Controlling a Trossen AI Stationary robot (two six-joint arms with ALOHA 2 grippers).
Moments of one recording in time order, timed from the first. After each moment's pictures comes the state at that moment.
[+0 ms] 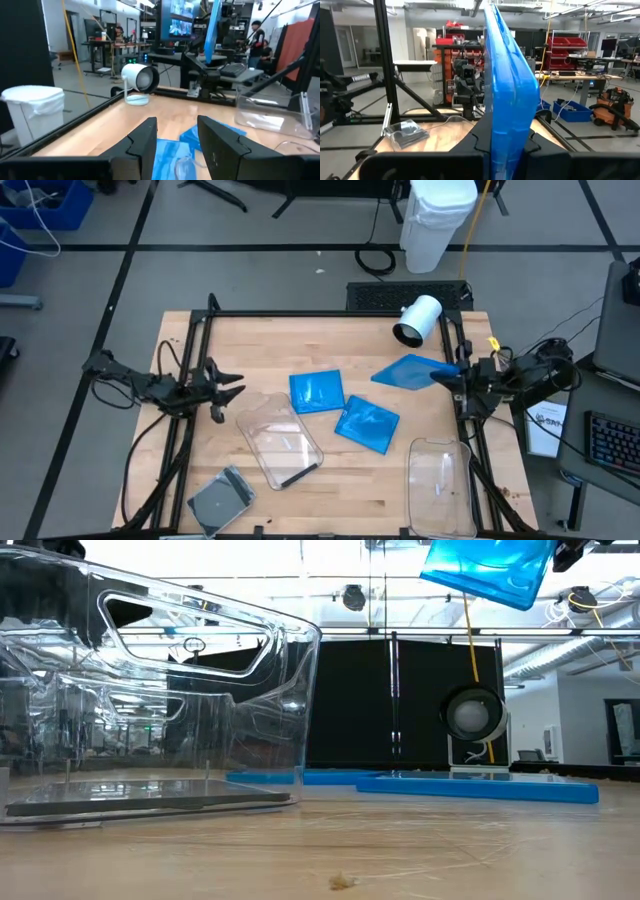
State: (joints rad) left arm -0.41 0.10 0.09 0.09 -0.65 -0.03; right arm 0.53 0.18 0.52 -0.21 0.63 -0.06
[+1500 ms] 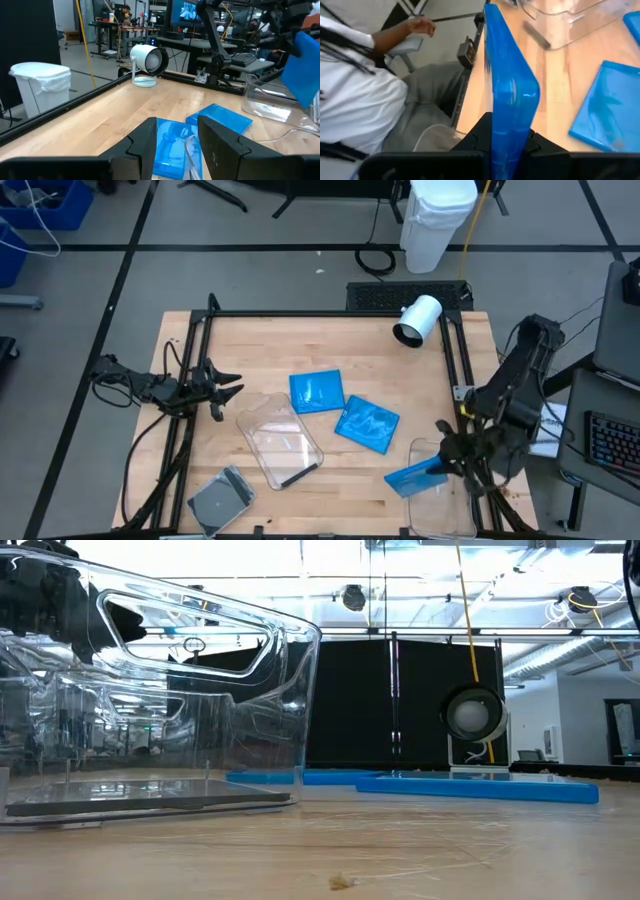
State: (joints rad) left arm -0.40 0.01 0.09 -0.11 -0.68 -0.16; right arm 1.07 0.97 0.86 -0.60 0.48 0.82
